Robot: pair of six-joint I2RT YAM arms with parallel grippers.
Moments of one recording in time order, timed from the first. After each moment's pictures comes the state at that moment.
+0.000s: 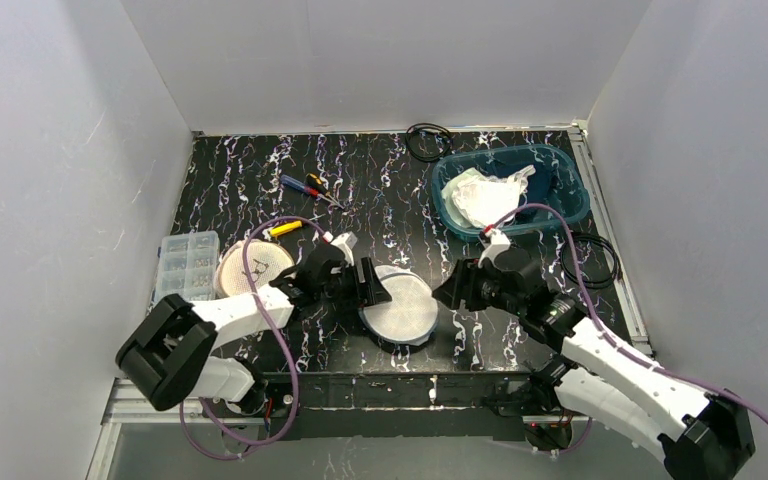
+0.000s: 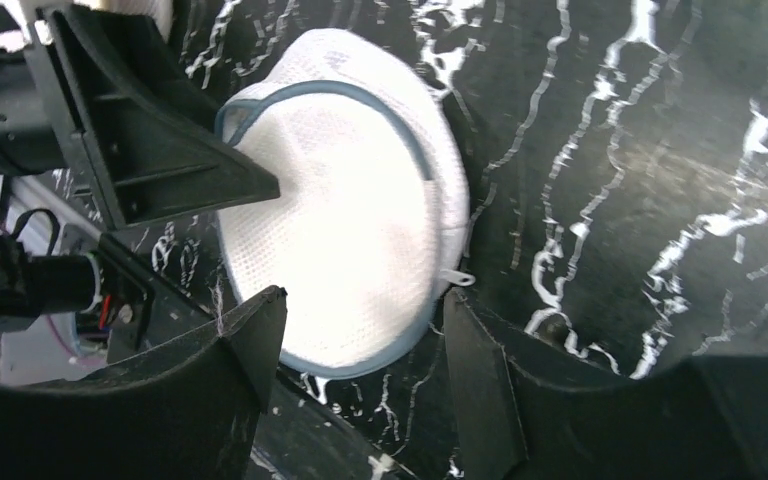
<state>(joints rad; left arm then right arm) -0.71 1.36 0.51 0.15 0.24 -0.82 0.69 0.76 0.46 -0.25 -0.14 0.63</state>
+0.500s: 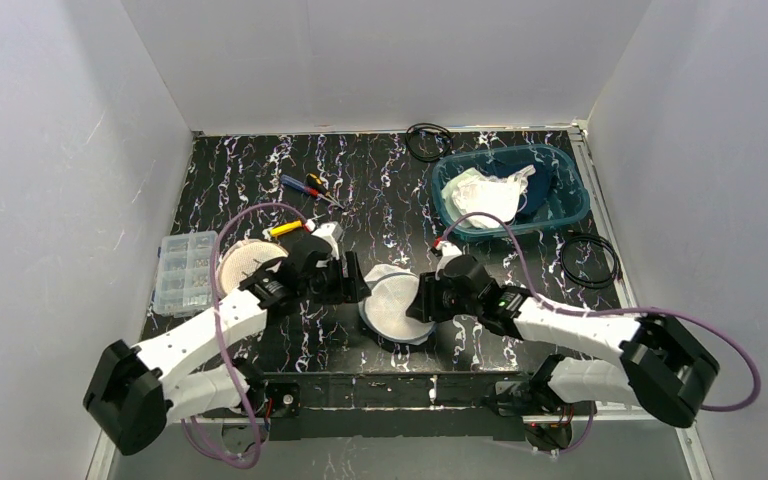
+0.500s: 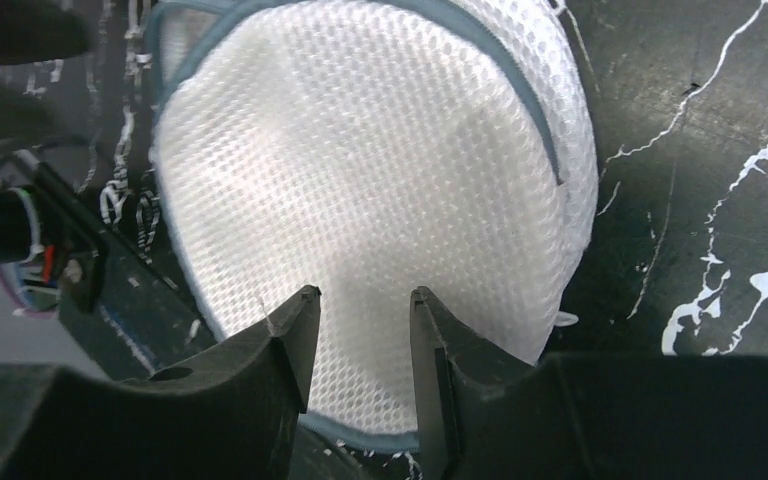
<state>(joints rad) -0.71 1.10 0.66 -0.34 0.06 -0.68 0.89 1.15 0.50 -0.01 -0.13 0.65</state>
